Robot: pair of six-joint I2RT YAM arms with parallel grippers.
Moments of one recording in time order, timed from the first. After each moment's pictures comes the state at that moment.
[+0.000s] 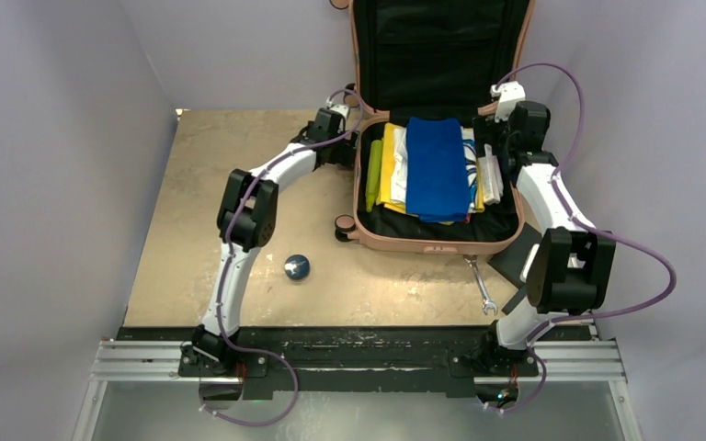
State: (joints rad) left arm -0.41 2.41 1.97 -0.27 -0.13 -0.11; right arm -0.06 1.63 1.32 -0.12 0.04 -0.27
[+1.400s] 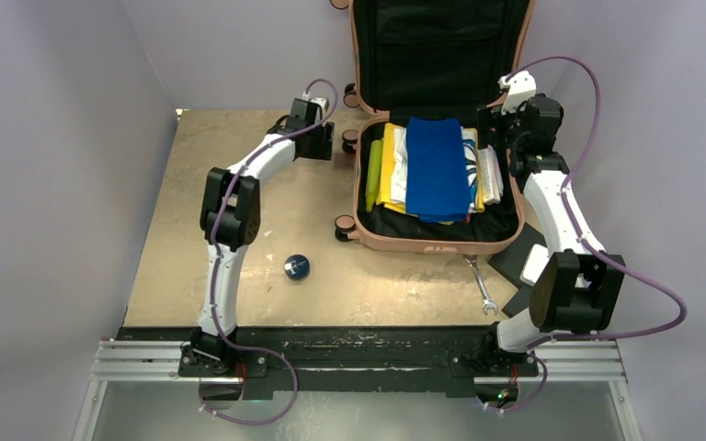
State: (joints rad) left arm -0.31 2.34 1.95 -0.41 -0.03 -0.15; right arm -0.06 1.51 1.31 -0.10 -0.05 -0.24
